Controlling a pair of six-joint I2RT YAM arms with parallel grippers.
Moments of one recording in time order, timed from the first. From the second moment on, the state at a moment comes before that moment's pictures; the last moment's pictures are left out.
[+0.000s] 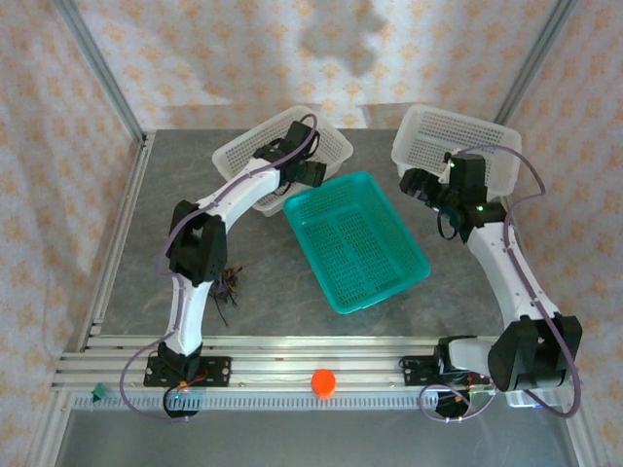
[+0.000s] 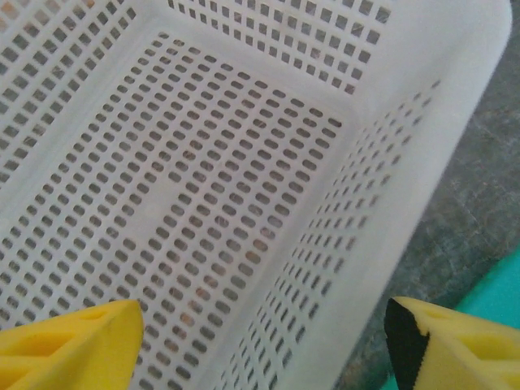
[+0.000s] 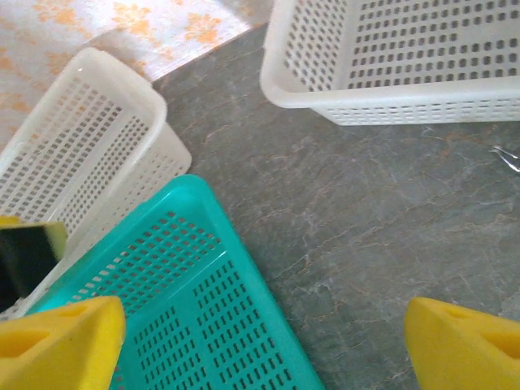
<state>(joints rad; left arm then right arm) -0.45 2.17 1.96 -0.68 -0.18 -0.14 0.08 1.24 1.08 -0.49 -0.17 0.47</state>
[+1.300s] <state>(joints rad) -0.42 2.31 2.15 -0.77 0.08 -0.04 0.11 1.23 1.08 -0.51 -0.21 0.45</state>
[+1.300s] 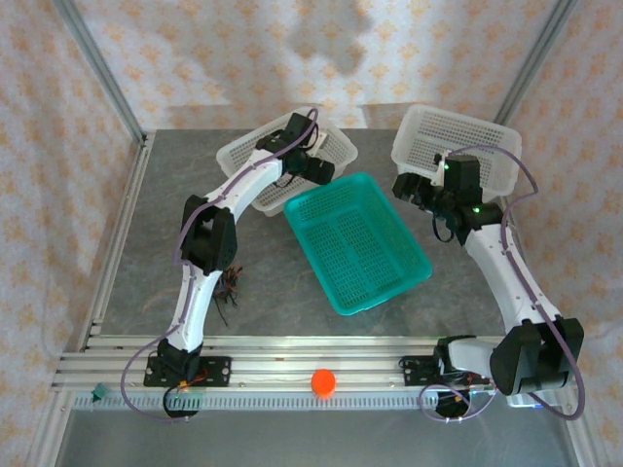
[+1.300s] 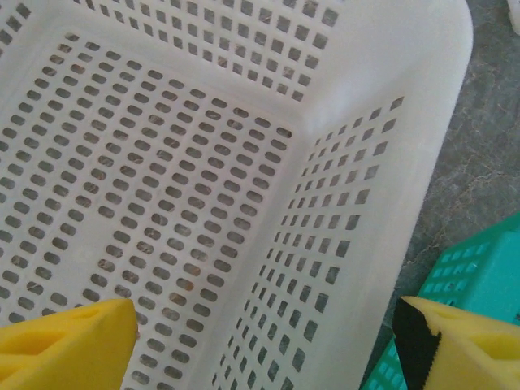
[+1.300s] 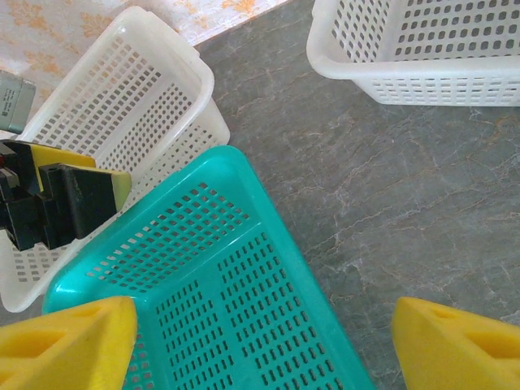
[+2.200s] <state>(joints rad) -0.38 2.33 2.17 -0.81 0.07 -0.07 0.37 1.23 1.17 -0.64 -0.17 0.39</state>
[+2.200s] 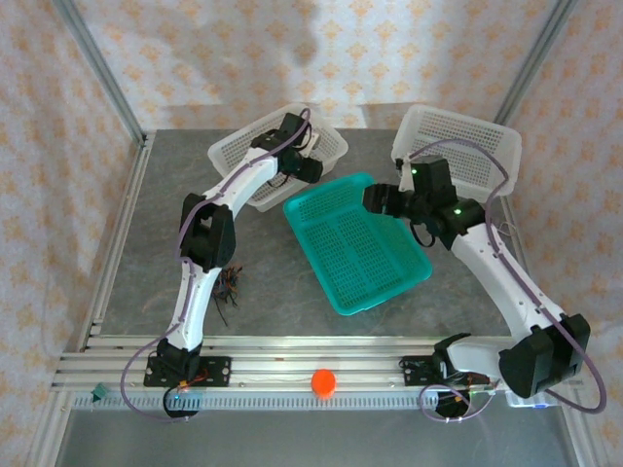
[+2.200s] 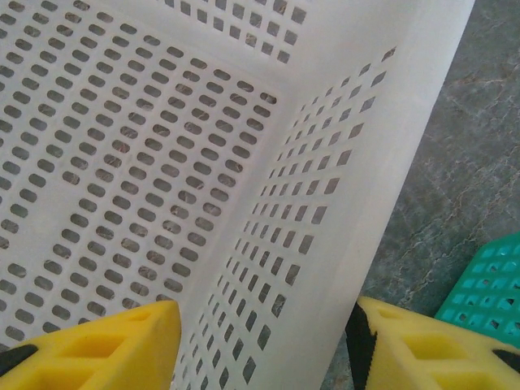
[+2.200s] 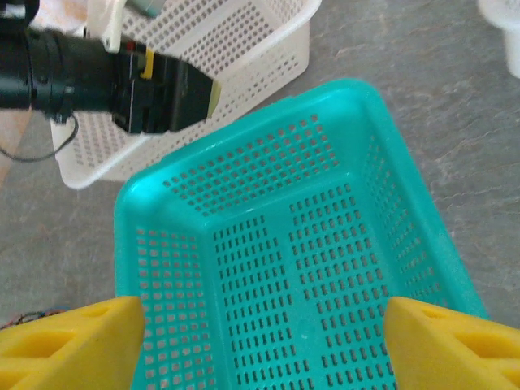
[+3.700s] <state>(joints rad) -0.16 2.33 2.11 -0.81 -0.12 -0.38 0.36 1.50 1.14 -0.78 0.21 0.50</state>
